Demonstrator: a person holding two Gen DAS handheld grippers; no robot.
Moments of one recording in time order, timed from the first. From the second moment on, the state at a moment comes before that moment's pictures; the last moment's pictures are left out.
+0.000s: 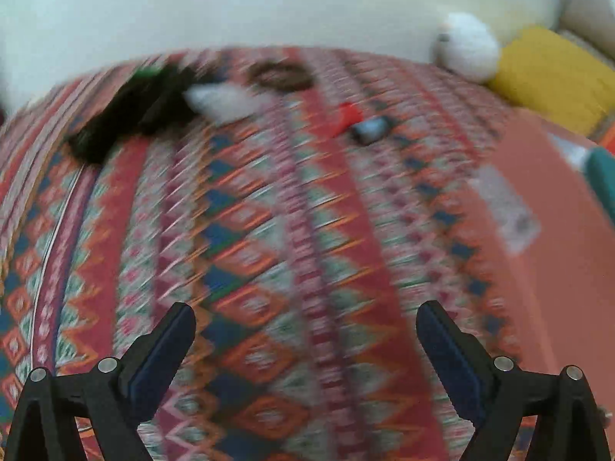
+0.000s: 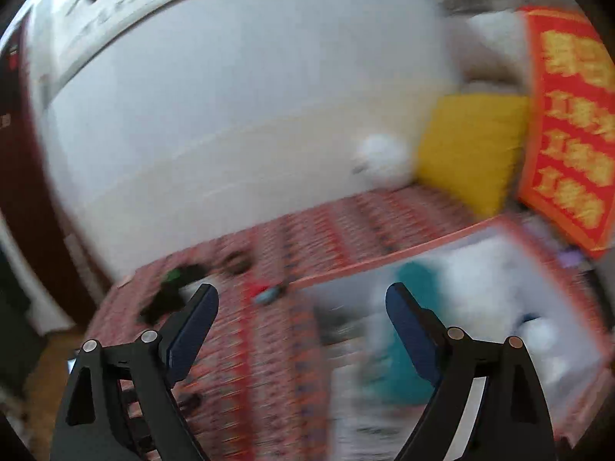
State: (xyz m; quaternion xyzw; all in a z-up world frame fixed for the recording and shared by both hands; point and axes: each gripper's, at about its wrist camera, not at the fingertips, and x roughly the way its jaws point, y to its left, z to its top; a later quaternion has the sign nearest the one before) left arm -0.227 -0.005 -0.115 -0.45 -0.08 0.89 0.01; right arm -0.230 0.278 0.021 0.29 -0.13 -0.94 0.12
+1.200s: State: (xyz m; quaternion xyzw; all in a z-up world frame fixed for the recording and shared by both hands) left arm -0.456 -0.081 -0.181 -0.43 -0.27 0.86 0.04; right arm -0.474 0.188 -0.197 0.42 -0.29 -0.86 0.05
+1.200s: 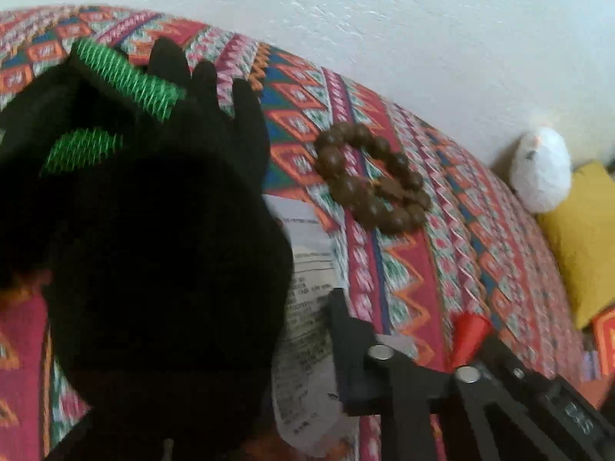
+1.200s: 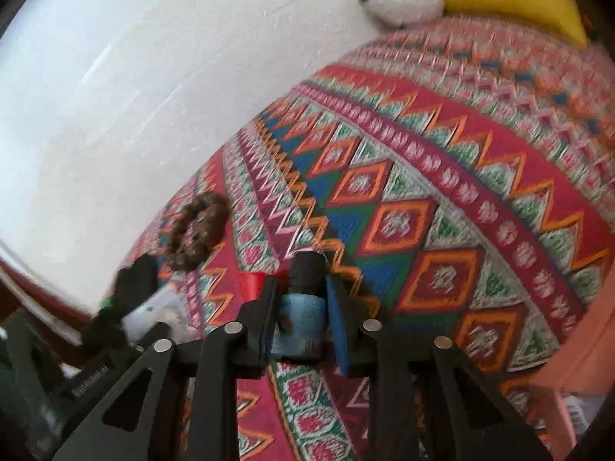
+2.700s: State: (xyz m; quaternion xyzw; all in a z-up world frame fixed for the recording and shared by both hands) left arm -0.231 0.244 0.011 -0.39 -0.06 0.87 0.30; right arm -0.173 0.514 -0.023 0.25 -0.39 -0.88 -0.08
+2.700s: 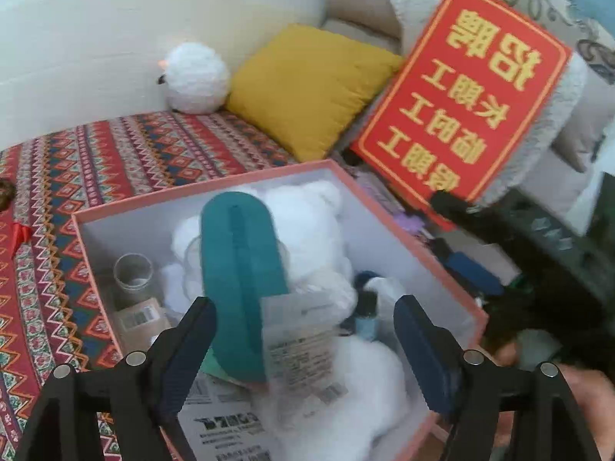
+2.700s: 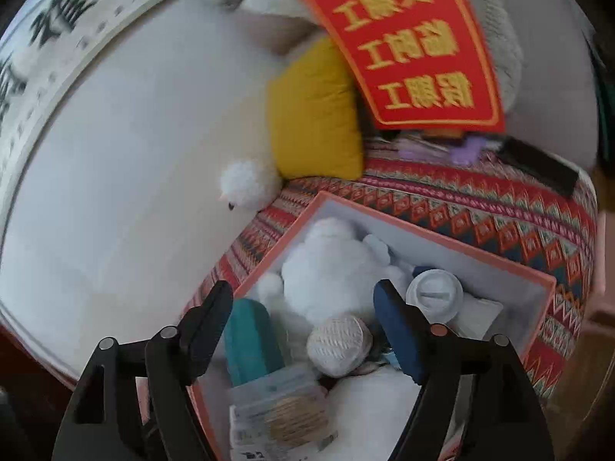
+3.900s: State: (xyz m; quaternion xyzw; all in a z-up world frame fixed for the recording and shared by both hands) left arm -0.359 -0.070 -0.069 -0.42 -0.13 0.90 0.05; right arm -0.419 0.132 -0.159 0.41 -0.10 -0.90 0.06
